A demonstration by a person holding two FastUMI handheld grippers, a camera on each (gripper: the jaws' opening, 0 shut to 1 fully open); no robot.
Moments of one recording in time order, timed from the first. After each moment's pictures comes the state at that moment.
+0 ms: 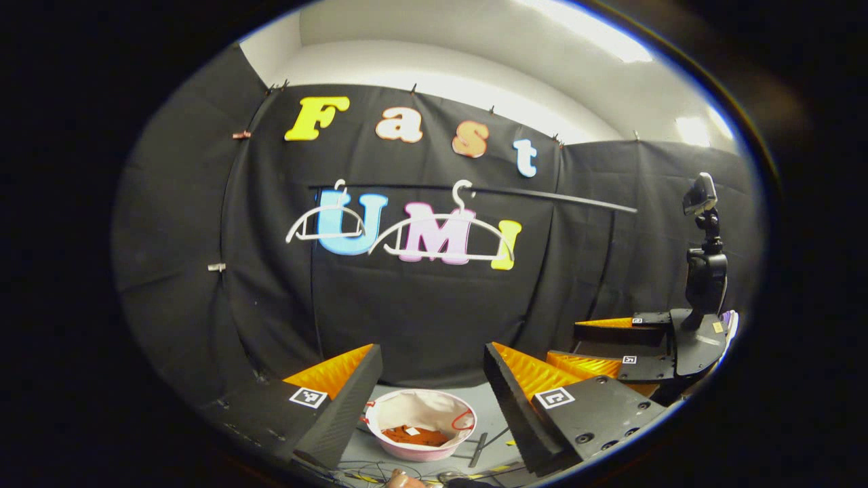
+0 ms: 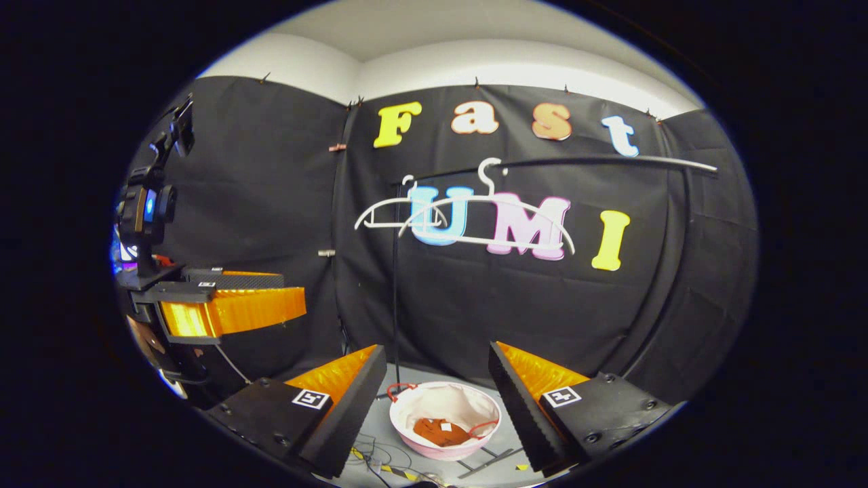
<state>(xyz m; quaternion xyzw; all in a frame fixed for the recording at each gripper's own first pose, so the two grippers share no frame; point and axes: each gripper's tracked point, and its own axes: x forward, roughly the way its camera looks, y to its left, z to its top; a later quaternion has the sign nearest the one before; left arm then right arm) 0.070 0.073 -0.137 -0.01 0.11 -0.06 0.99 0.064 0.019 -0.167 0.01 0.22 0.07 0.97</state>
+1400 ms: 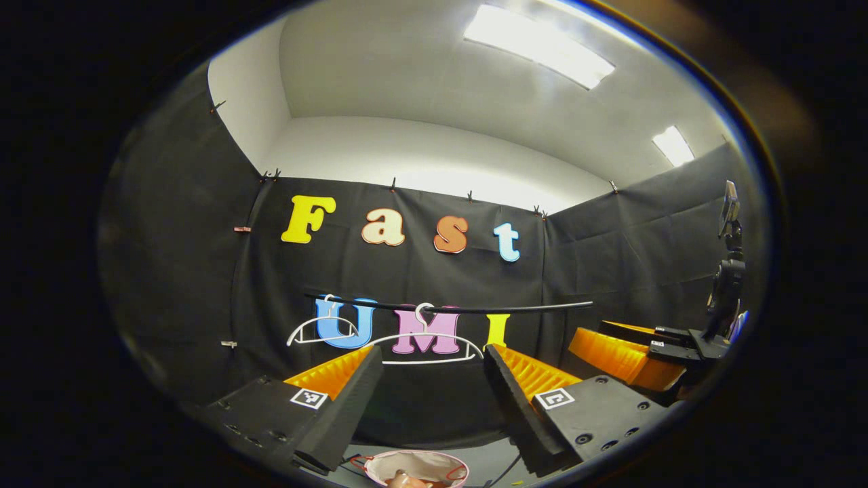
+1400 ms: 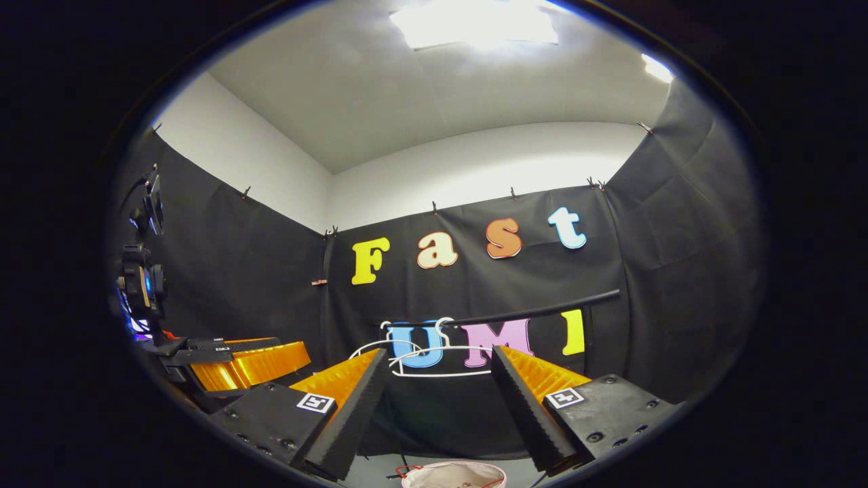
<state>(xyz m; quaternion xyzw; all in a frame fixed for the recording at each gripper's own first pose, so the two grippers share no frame) 0.040 -0.025 0.008 0.03 -0.05 -0.04 1.00 0.038 -0.061 0.034 0.08 -0.03 0.01 1.00</state>
